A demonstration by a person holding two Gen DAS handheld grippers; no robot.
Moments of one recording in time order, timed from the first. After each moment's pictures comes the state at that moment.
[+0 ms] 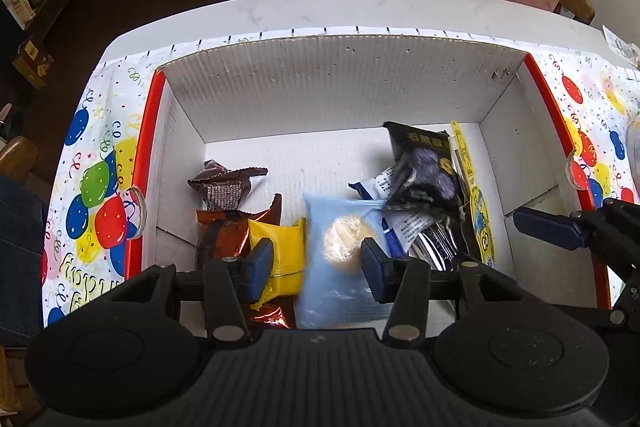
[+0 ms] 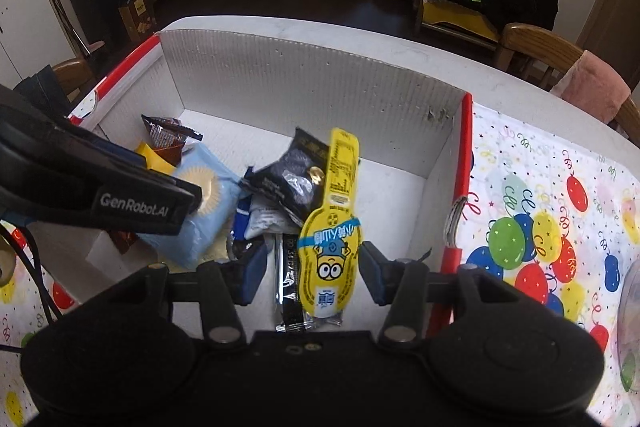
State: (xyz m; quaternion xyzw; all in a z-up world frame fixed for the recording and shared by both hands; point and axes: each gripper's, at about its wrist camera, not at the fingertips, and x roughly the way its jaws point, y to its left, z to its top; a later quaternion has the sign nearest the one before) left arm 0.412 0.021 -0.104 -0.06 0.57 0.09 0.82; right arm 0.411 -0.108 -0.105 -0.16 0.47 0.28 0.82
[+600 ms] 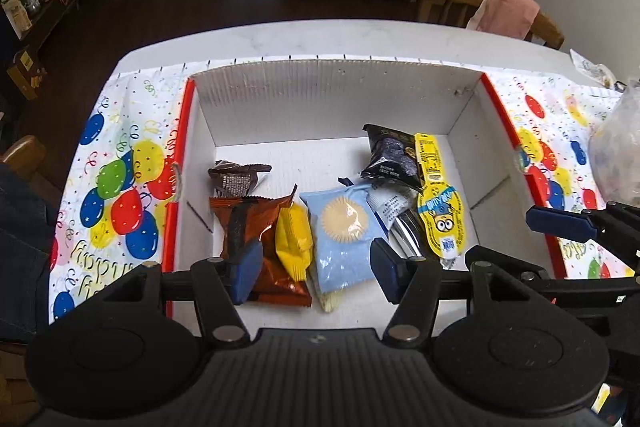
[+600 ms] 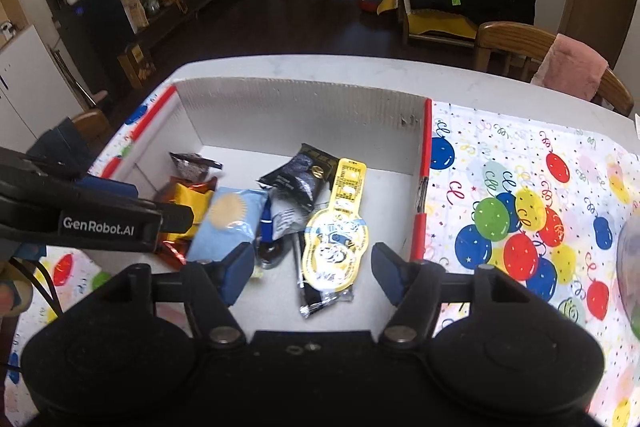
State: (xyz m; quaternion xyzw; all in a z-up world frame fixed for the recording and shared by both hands) left arm 0.361 0.023 -0.065 -0.07 0.52 0.07 0.85; right arm 0.379 -0.141 -0.064 -0.08 0.45 0.28 0.84
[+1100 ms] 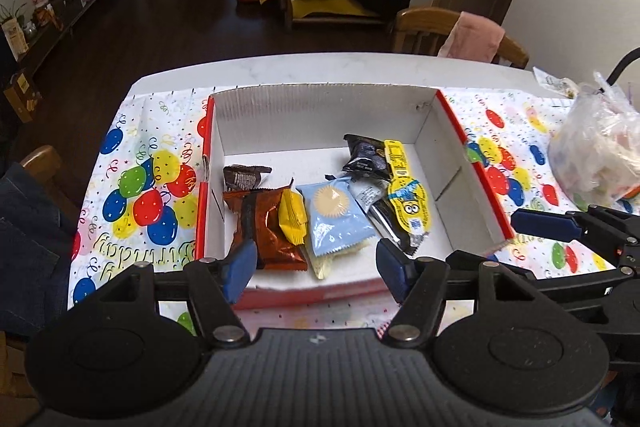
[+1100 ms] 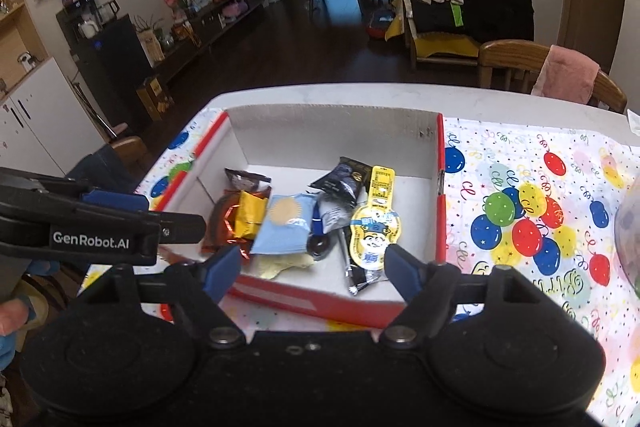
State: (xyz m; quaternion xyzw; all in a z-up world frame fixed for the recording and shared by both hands) left arm 0.293 0.020 -0.020 -0.07 0.47 0.04 0.88; right arm 0.323 -0.152 -0.030 -0.04 0.42 0.29 0.86
